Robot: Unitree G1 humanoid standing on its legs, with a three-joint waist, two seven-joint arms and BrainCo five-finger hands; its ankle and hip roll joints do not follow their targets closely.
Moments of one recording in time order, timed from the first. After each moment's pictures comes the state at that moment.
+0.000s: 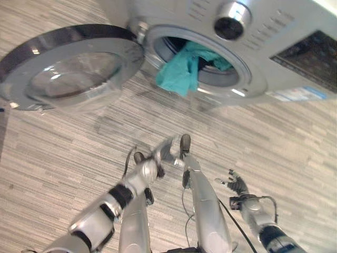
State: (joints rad) left arm -0.53 0.23 -0.75 0.77 0.18 -0.02 0.18; right arm -0.31 -0.34 0.35 0.99 0.41 -0.13 -0.15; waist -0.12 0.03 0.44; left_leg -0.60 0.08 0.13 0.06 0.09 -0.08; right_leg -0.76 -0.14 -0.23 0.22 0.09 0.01
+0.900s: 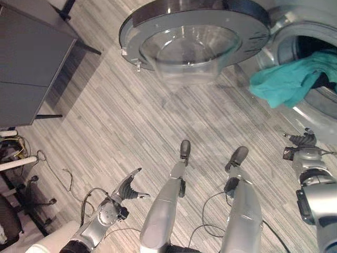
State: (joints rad) left arm 0.04 0.55 -0.42 0.28 0.08 -0.11 0.10; right arm -0.88 -0.73 0.12 1.42 0.42 -0.04 -0.21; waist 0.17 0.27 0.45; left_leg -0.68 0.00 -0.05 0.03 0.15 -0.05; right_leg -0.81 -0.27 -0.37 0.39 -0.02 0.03
